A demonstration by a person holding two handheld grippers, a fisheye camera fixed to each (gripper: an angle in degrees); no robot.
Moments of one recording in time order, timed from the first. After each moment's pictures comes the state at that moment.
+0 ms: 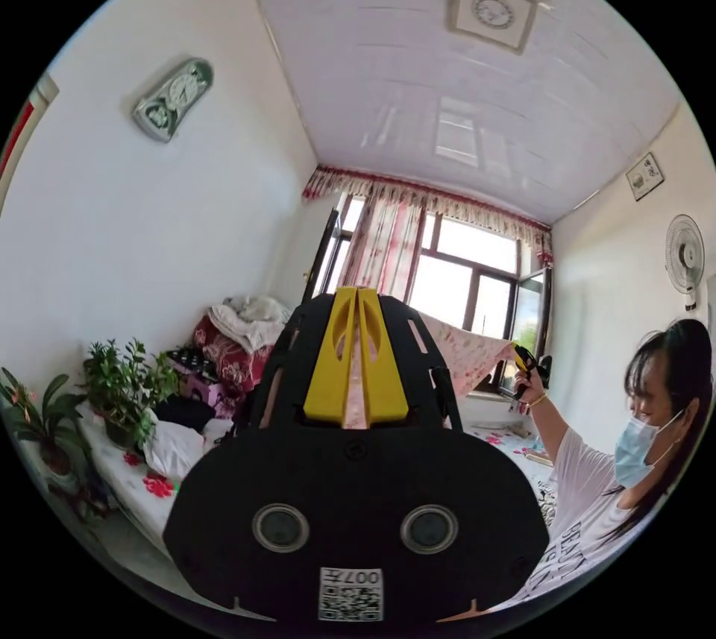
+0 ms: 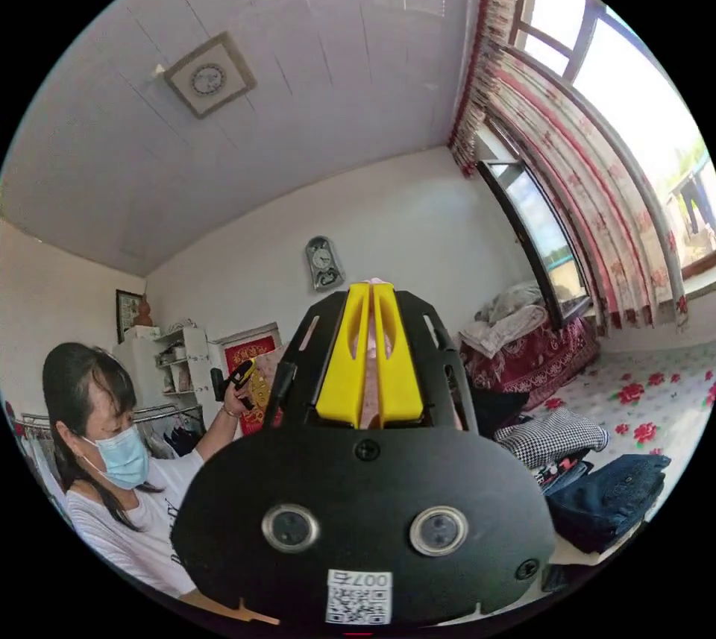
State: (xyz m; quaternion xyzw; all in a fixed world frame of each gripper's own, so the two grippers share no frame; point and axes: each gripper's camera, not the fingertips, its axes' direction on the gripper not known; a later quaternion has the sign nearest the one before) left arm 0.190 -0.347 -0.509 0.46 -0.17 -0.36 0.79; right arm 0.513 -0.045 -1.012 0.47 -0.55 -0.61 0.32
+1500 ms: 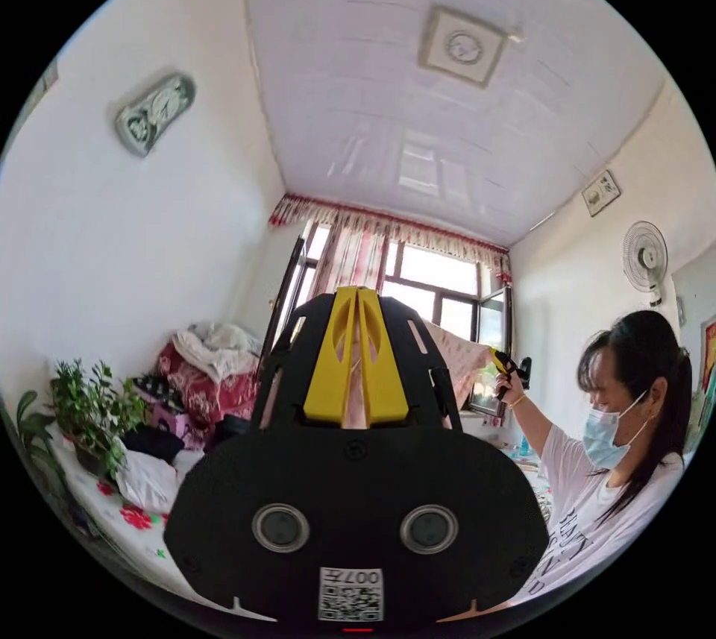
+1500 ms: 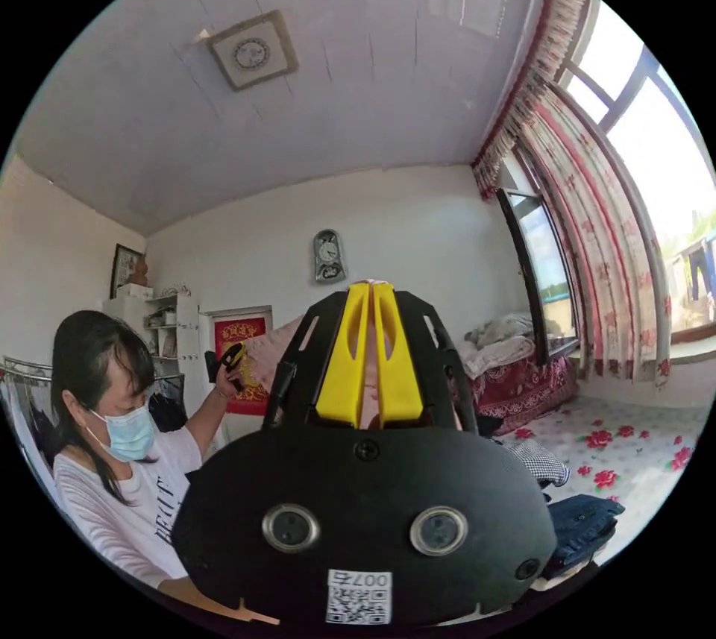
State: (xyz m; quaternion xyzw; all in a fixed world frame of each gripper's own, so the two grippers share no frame) left arm 0.207 -0.325 -0.510 0.54 -0.12 -0.30 0.78; right arm 0.531 0.055 -1.019 0.52 -0.50 -0.63 0.27
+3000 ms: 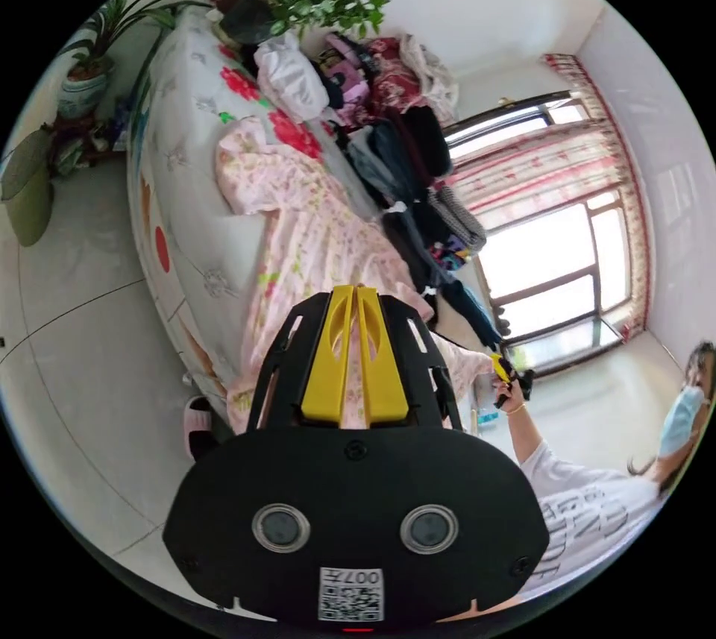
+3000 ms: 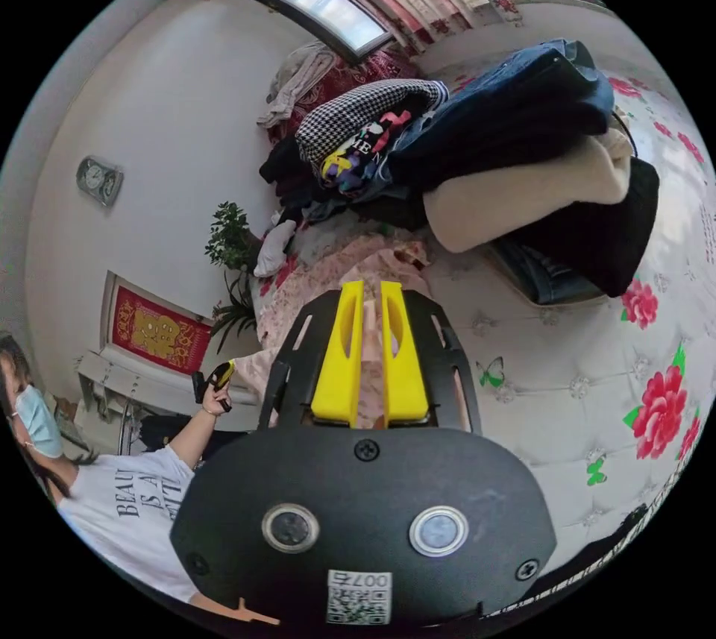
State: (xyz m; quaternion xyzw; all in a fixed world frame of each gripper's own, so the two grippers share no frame) left arm 0.168 -0.092 0.014 0.15 0.08 -0.72 0.67; right arm 0.365 -0.392 -0.610 0.27 -0.33 -0.48 0.76
